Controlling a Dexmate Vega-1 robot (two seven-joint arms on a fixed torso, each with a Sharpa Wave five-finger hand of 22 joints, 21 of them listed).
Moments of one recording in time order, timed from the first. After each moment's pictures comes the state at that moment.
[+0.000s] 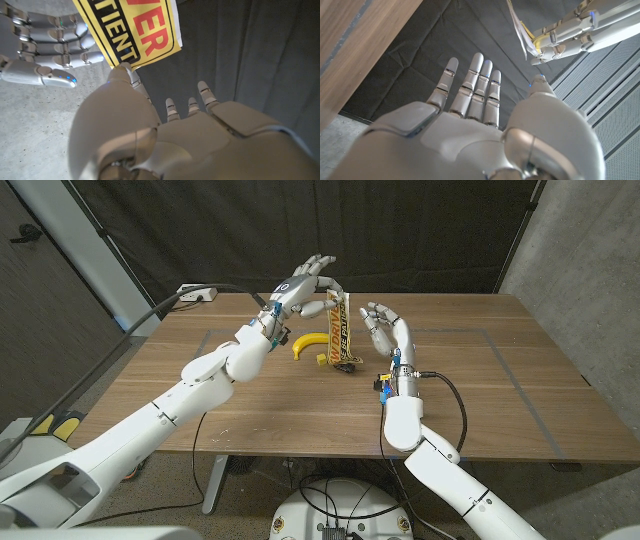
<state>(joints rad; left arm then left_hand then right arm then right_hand) 0.77 0.75 0.55 -1.91 0.51 -0.10 0.26 1.05 0.13 0.05 0.03 0.58 0.79 -0.22 0.58 0.60 -0.07 -0.05 0.24 0.43 -0.17 0.16 0.19 0.28 -0.17 0.22 0.60 0.19 -1.16 -0.37 -0.54 -1.90 -0.30 0.07 -0.77 0.74 0.04 0.16 -0.07 0.21 0.63 -0.03 0.20 0.22 0.58 -0.03 0.51 0.47 0.59 -0.06 0.37 0.84 0.23 0.17 0.71 0.19</state>
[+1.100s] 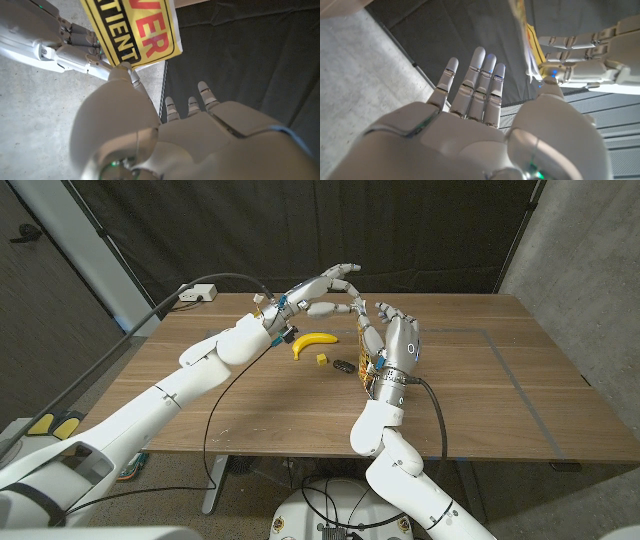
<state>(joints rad) 0.68 0.69 0.55 -1.72 0.22 -0.45 0.02 1.07 0.13 0.03 0.03 0.60 0.80 -0.22 0.58 0.60 -0.03 -0.08 0.25 0.42 -0.17 0.16 0.20 0.27 -0.17 0.22 0.59 0.19 -1.14 -0.21 -0.70 -1.94 -0.75 -0.55 -1.03 0.72 0.00 0.11 -0.08 0.24 0.74 0.00 0.22 0.22 0.69 -0.01 0.55 0.48 0.68 -0.06 0.47 0.87 0.23 0.17 0.71 0.19</state>
